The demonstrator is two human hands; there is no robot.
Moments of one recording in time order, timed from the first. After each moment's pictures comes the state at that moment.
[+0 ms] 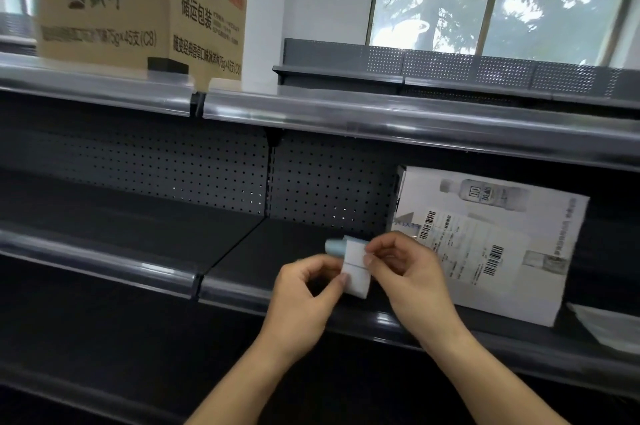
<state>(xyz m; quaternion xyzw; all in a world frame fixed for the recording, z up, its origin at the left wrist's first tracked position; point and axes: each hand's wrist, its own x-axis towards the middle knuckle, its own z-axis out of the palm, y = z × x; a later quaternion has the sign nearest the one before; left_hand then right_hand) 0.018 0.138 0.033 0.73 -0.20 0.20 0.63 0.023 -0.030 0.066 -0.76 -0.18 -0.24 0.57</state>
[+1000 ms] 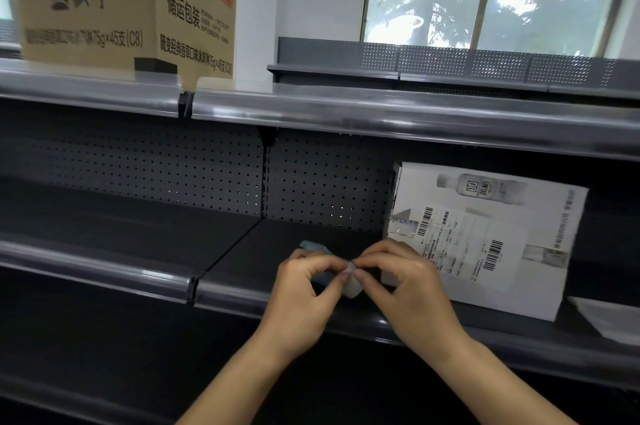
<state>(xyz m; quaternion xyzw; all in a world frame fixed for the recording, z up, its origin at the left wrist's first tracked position) 0.029 0.139 0.035 0.78 -0.24 0.25 0.53 0.027 -0.040 0.051 -0.83 -0.27 -0.36 0.32</state>
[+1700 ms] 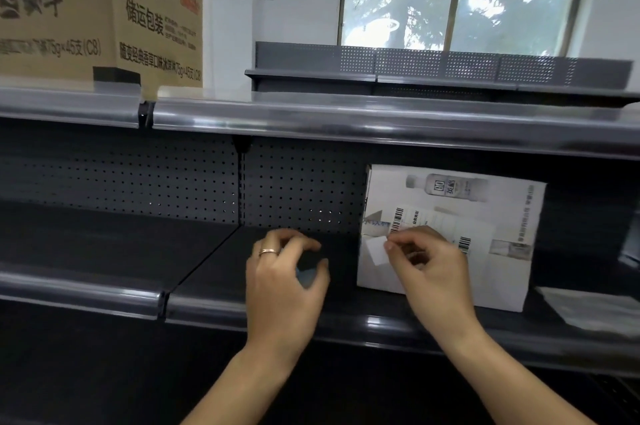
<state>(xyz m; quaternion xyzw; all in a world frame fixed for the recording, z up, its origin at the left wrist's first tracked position) 0.023 0.111 0.049 0.80 -0.12 0.41 0.41 0.020 -0.082 0.070 -0.78 -0.11 -0.39 0.48</state>
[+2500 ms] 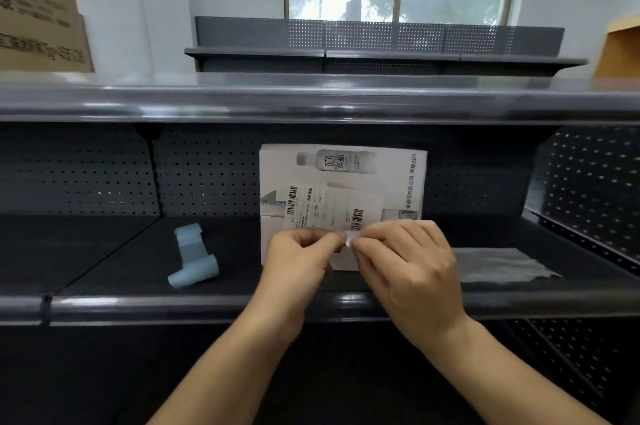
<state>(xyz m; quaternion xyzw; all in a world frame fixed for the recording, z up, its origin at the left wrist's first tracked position) -0.017 -0.037 0.092 0.69 -0.08 0.02 0.72 -0.037 -0.196 0.066 -0.76 -0.22 -0.61 0.02</state>
